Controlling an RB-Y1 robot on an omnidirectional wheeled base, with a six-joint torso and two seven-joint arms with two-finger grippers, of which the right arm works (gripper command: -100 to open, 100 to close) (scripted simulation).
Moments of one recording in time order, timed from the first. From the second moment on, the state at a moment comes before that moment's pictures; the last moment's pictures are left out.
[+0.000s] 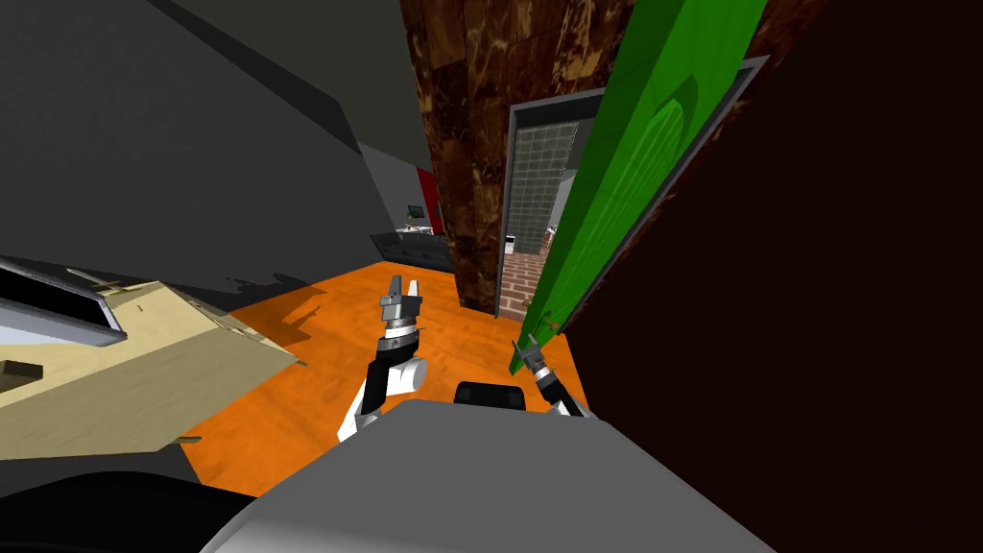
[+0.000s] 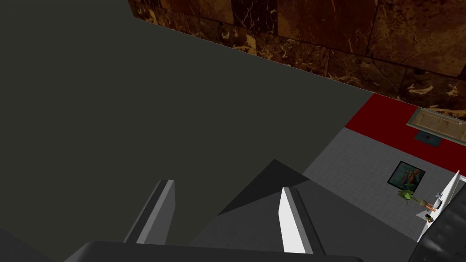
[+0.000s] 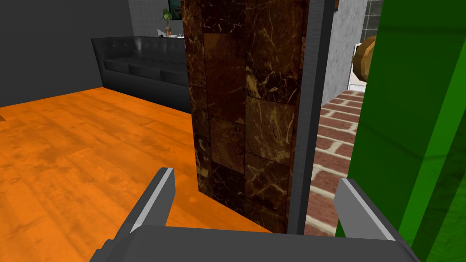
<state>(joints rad) 0.13 -0.51 0.72 -1.28 -0.51 -0.74 -1.54</state>
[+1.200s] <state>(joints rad) -0.07 -0.34 0.74 -1.24 -0.39 -0.52 -1.58</state>
